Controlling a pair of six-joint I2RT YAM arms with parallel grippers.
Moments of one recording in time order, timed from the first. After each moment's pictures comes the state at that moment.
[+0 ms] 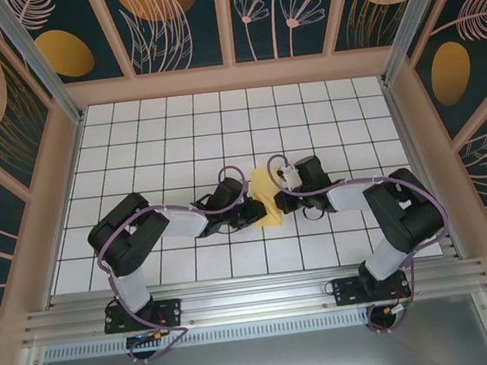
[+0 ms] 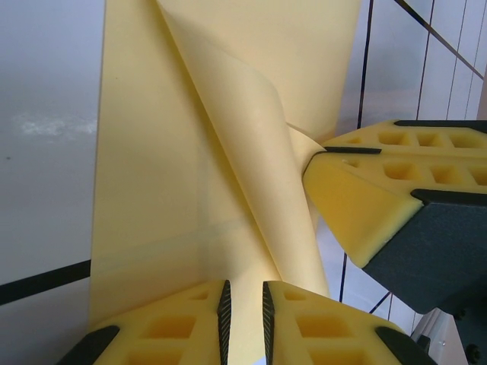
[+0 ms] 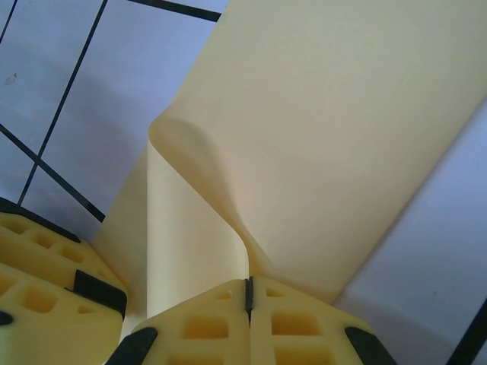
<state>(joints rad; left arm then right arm) -0.83 1.84 0.78 0.30 0.31 -1.10 0.48 1.61 0.60 0.11 -0.42 0.20</state>
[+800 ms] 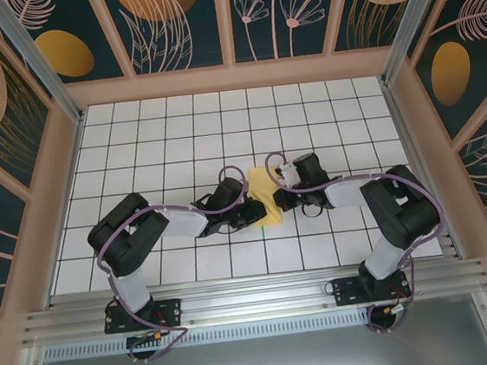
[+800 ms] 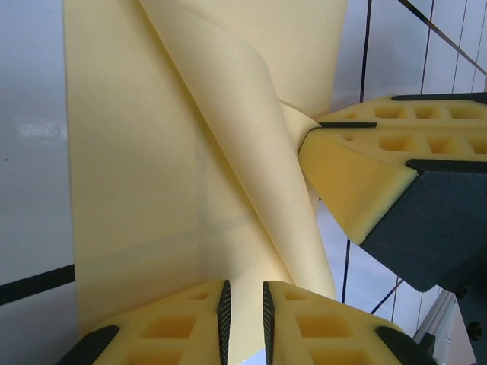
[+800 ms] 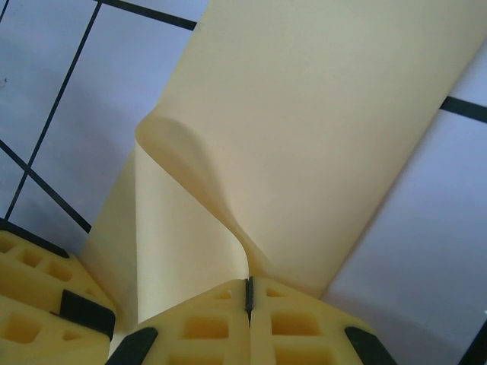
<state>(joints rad) -0.83 1.84 0.78 0.29 0.31 -1.08 0.47 1.65 0.64 0.09 -0.42 0.18</state>
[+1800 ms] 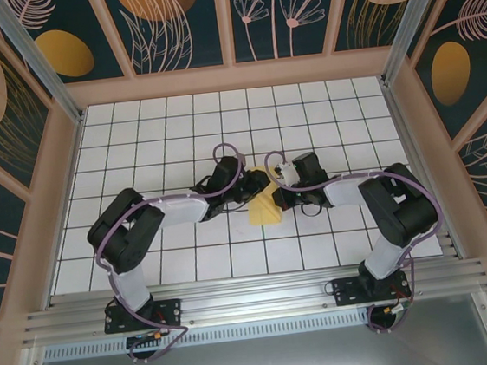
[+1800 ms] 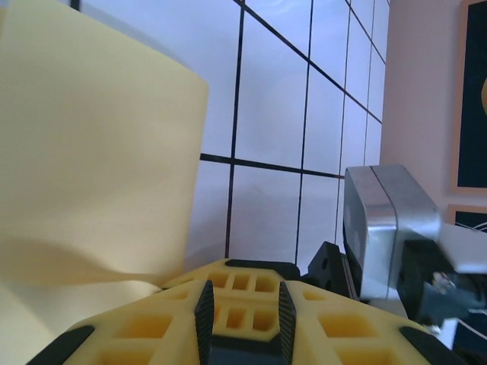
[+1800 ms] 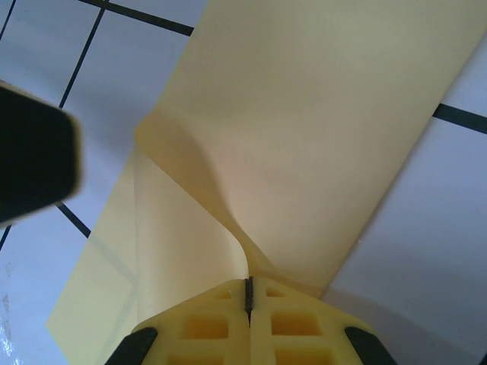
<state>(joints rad) -0.77 1.86 0.95 0.34 0.24 -1.20 0.47 1.66 0.65 0.10 -0.44 0.18</state>
